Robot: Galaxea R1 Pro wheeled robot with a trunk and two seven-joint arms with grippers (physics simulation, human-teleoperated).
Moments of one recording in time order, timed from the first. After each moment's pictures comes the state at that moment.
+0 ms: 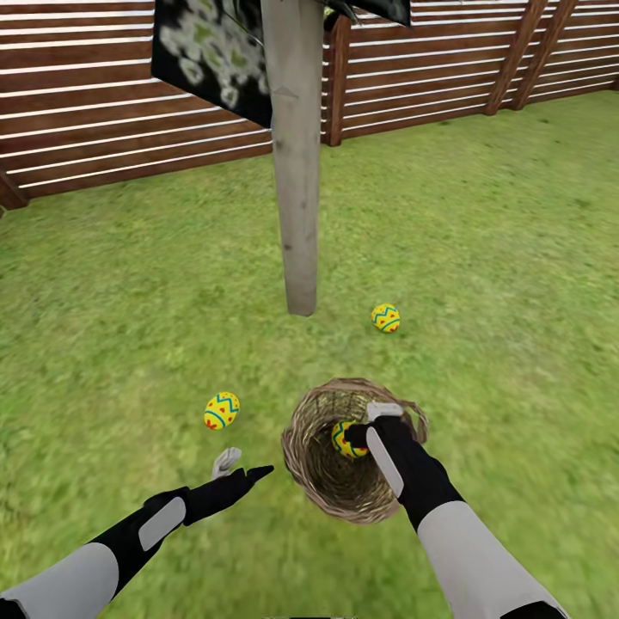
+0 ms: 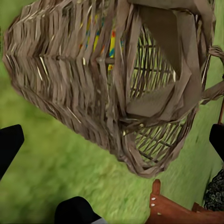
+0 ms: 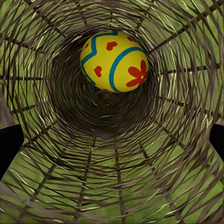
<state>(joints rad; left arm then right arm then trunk) -0.68 0.19 -0.75 -0.43 1.27 0.31 -0.61 -0.73 0.14 0.18 -0.85 -0.24 0.75 -0.32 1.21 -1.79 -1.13</state>
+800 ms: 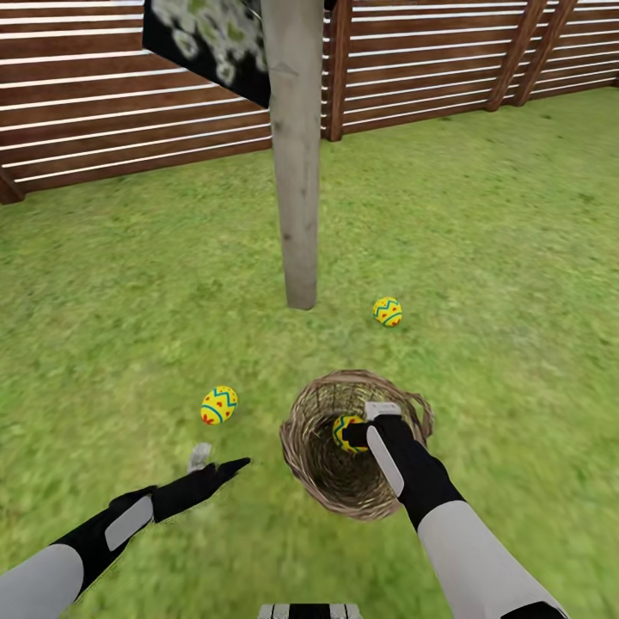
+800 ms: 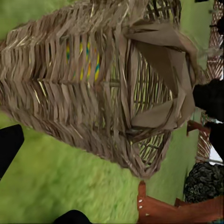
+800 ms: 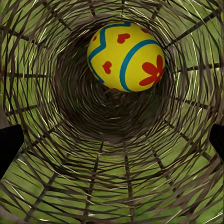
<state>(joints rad) -0.68 0.30 -0.74 -0.43 1.27 0.31 -0.89 -0.73 0.14 0.17 -0.86 -0.24 0.76 -0.28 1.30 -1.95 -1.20</state>
